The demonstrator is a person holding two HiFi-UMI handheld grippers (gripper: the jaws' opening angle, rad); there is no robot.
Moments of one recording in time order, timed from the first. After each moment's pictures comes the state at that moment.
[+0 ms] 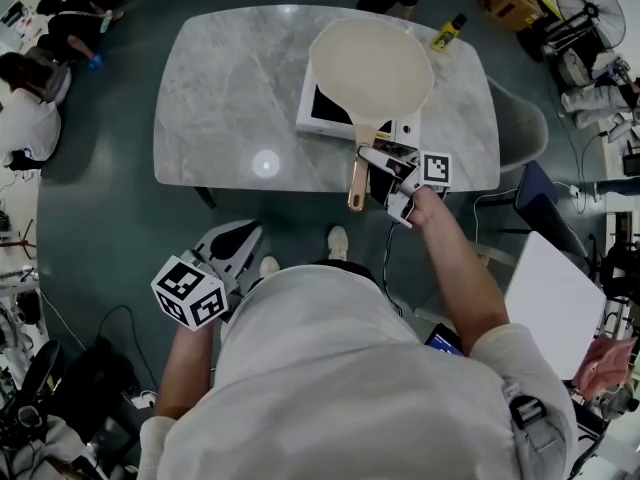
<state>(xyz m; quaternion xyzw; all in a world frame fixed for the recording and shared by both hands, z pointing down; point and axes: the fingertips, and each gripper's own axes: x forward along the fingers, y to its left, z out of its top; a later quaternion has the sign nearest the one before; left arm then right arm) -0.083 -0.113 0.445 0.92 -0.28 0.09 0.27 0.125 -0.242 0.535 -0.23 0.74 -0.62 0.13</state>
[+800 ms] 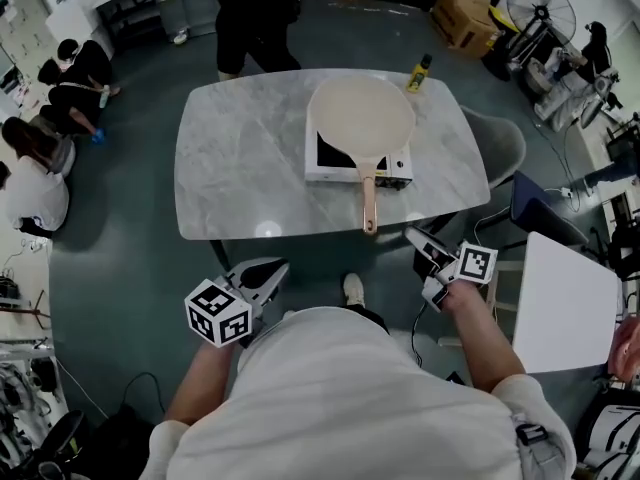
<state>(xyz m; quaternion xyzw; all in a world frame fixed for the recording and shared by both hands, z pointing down) -0.096 -0.102 0.442 0.95 -0.18 0.10 0.24 0.160 -0.110 0.455 -0.41 0.78 -0.45 0.13</state>
